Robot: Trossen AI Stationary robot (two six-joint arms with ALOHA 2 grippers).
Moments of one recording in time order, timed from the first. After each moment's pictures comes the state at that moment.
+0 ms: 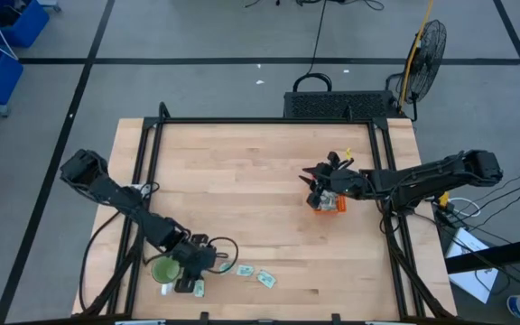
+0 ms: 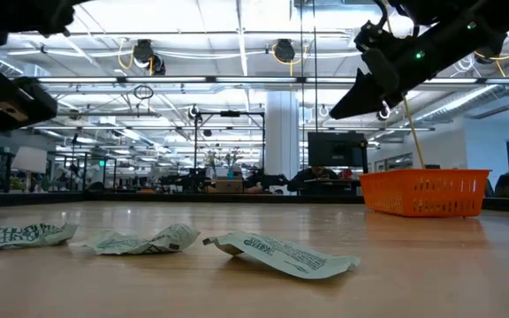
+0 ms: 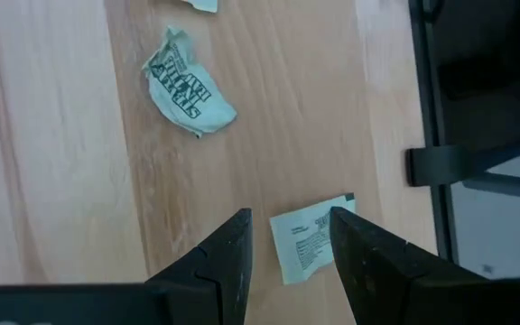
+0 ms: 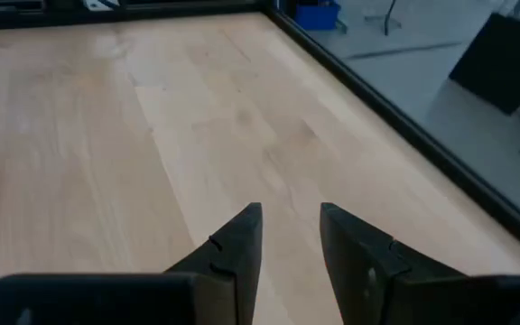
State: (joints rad) left arm -0.63 1.52 0.83 -0.36 0.17 -0.58; right arm 0.03 1.14 0.52 0.10 0.49 0.15
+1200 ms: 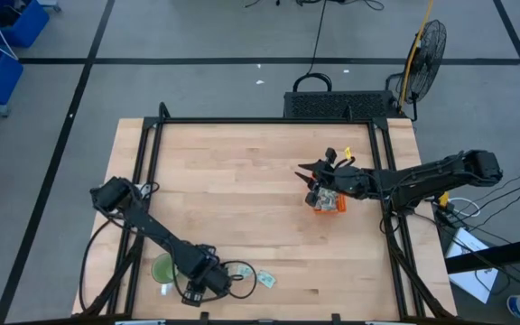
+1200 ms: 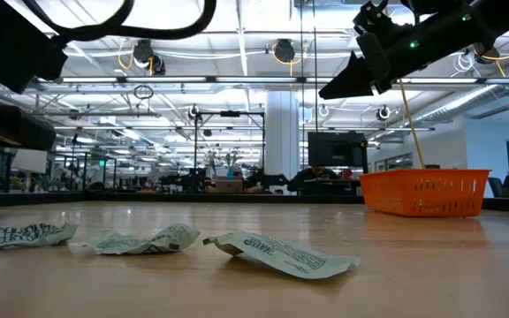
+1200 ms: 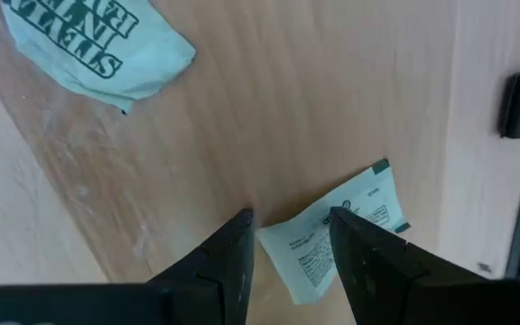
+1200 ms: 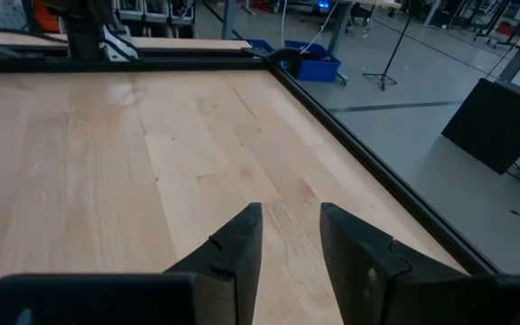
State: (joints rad) left arm -0.64 1.93 1.23 -0.82 0.26 -0.45; right arm 0.03 1.14 0.52 0.26 0.49 0.01
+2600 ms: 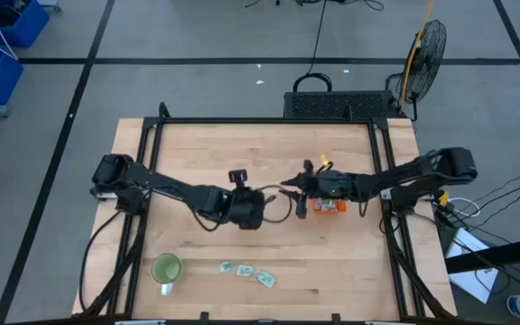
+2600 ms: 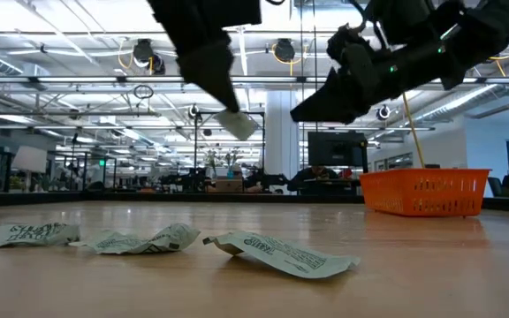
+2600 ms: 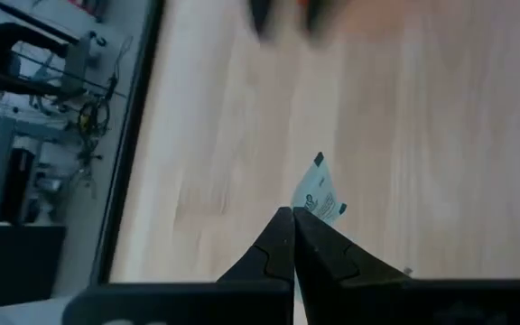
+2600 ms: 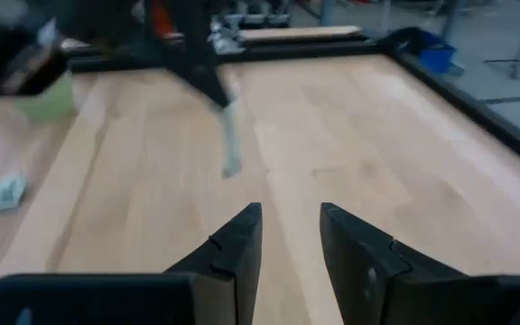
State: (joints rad) left arm -0.23 1.78 1.36 -0.69 -0.68 -0.08; right arm 0.00 1.43 0.52 0.57 0.18 0.07
